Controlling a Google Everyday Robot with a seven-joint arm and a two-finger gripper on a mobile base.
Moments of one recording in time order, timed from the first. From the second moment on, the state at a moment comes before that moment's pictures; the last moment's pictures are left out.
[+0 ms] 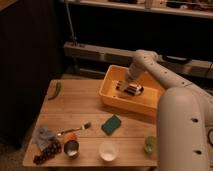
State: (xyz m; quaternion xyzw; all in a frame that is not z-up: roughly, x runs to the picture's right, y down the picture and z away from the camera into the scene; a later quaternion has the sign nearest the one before) arm 0.122 -0.019 0.914 -0.30 -0.09 0.29 0.91
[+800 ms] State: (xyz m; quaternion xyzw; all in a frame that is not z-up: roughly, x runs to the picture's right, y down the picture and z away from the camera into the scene) arm 0.205 0.029 0.889 -0.32 -0.05 0.32 0.89
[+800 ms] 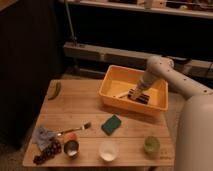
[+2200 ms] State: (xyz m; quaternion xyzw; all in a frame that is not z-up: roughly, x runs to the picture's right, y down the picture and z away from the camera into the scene) arm 0.169 -0.074 0.956 -0.29 -0.03 0.32 0.90
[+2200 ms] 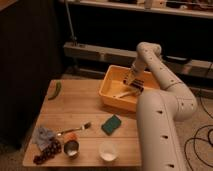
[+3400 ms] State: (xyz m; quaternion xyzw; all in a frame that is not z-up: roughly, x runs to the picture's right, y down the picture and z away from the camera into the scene) arm 0.185 0.028 0.887 -0.33 -0.05 0.29 0.90
